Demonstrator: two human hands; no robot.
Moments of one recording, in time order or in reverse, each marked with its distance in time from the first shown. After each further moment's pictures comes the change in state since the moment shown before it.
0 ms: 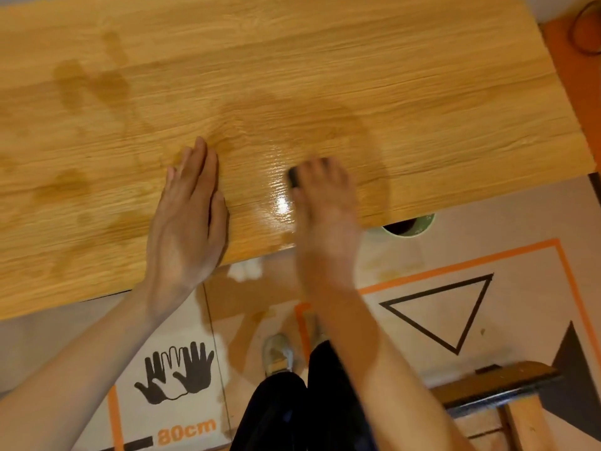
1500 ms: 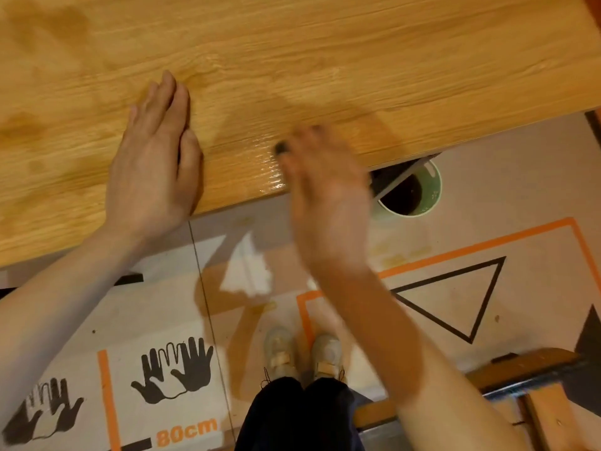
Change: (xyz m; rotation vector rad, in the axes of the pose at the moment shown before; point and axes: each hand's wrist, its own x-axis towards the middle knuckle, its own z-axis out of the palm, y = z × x) left_hand 0.001 -0.008 0.008 0.078 0.033 0.031; right_hand -0.047 0.023 -0.002 0.094 0.216 -0.198
